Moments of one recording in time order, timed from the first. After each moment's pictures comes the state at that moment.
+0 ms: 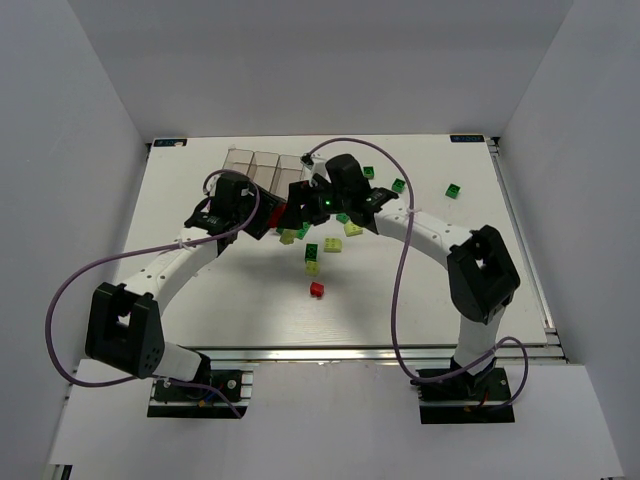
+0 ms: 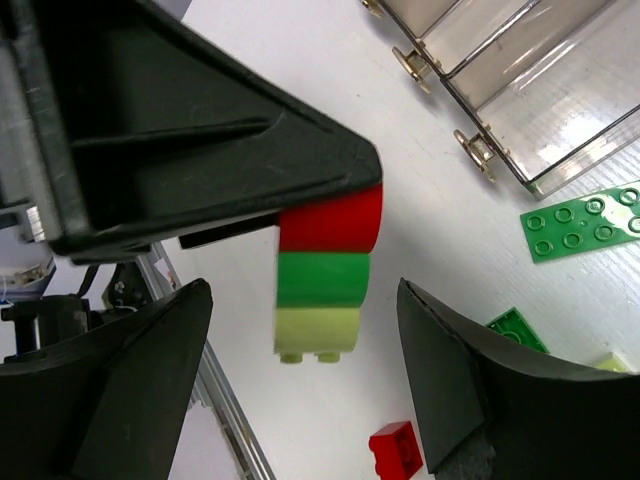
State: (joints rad) left arm -0.36 1.42 1.02 -0.26 -0.01 -1.26; right arm 0.73 1.84 1.45 -0.12 -0.49 0.43
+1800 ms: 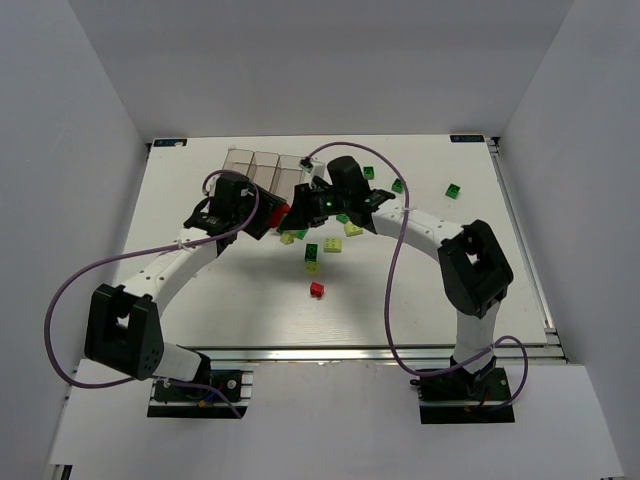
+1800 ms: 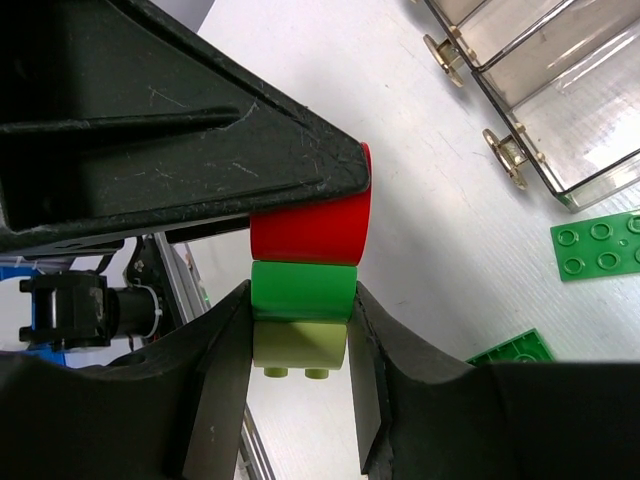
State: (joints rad) left arm -0.36 1.41 1.02 -0.27 -0.02 -1.26; right arm 0.71 1.90 1.44 -0.03 -0.62 0.44
